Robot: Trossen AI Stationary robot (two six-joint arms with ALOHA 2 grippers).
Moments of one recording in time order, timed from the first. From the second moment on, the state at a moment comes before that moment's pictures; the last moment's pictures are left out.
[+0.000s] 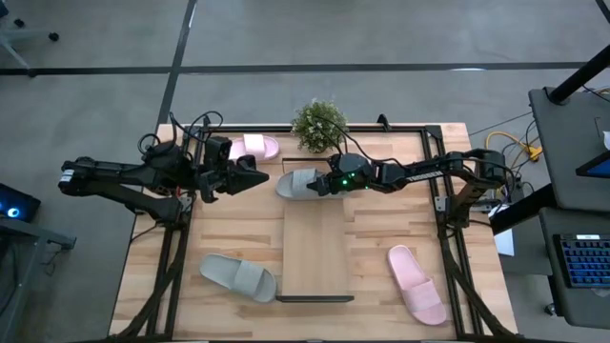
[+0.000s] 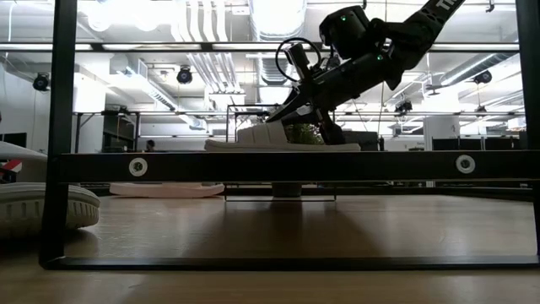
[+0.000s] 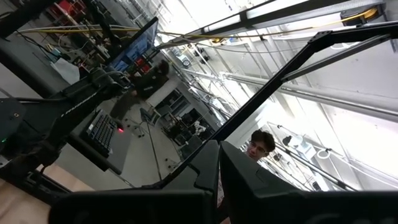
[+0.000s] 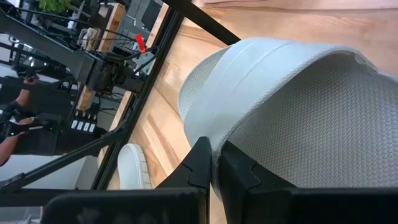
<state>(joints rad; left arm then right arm) -0.09 0.97 0.98 0.36 0.06 -0.88 -0.20 1.67 0.86 0.35 -0.09 1.01</state>
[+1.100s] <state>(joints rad) -0.09 0.97 0.98 0.36 0.07 -0.88 -0.20 1.68 0.86 0.25 -0.06 1.08</state>
